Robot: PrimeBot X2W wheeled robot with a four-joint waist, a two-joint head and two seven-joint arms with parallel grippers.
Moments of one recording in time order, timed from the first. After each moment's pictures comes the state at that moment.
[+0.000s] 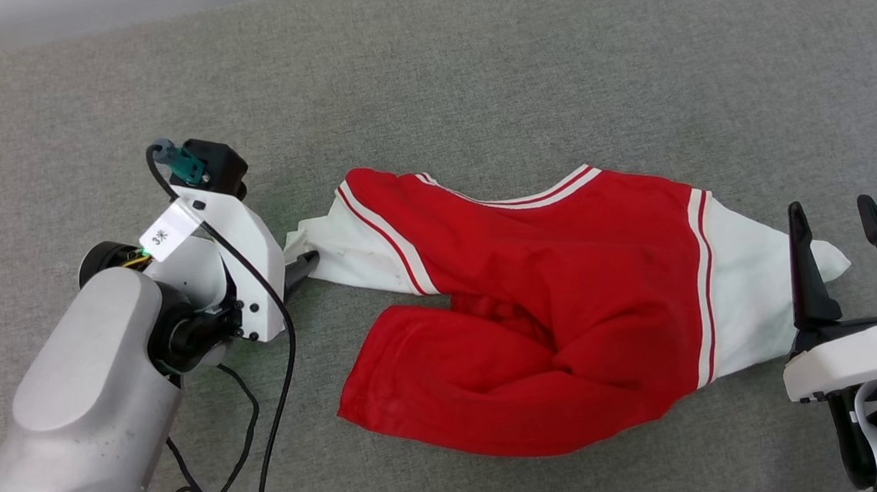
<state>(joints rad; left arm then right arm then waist) -0.73 0.45 -0.54 0.42 -0.76 -0.11 0.73 -0.17 -0.05 -0.19 0.06 0.03 0.13 -0.15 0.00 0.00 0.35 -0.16</state>
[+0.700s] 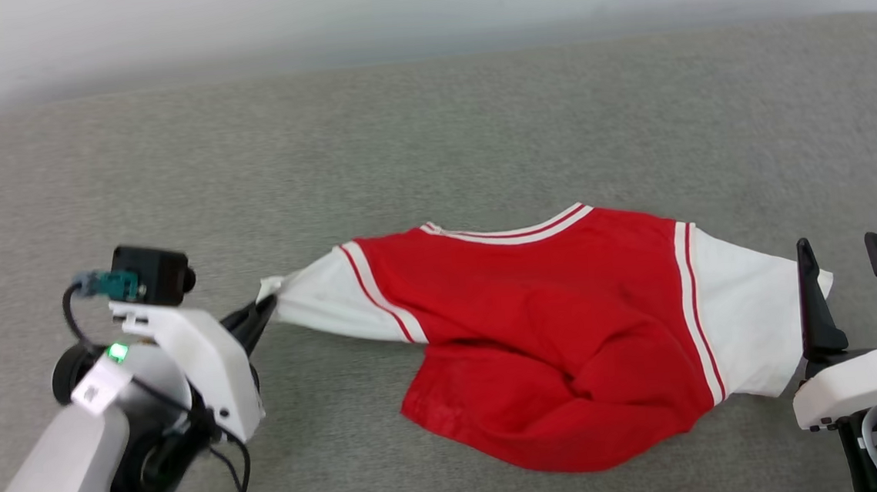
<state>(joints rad) -0.40 0.55 -0.42 0.10 -0.82 -0.01 0.43 -0.12 -0.05 -0.21 0.07 0.00 0.13 -0.13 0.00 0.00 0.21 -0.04</state>
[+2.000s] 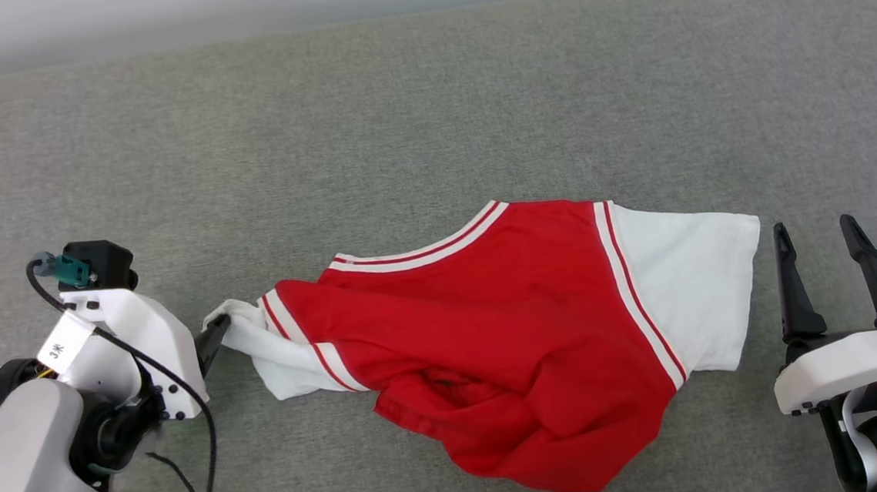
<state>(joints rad) -0.45 0.61 -0.41 0.26 -0.85 0.07 0.57 -0.16 -0.05 -0.17 0.10 -0.01 0.13 -0.13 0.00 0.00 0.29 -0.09</state>
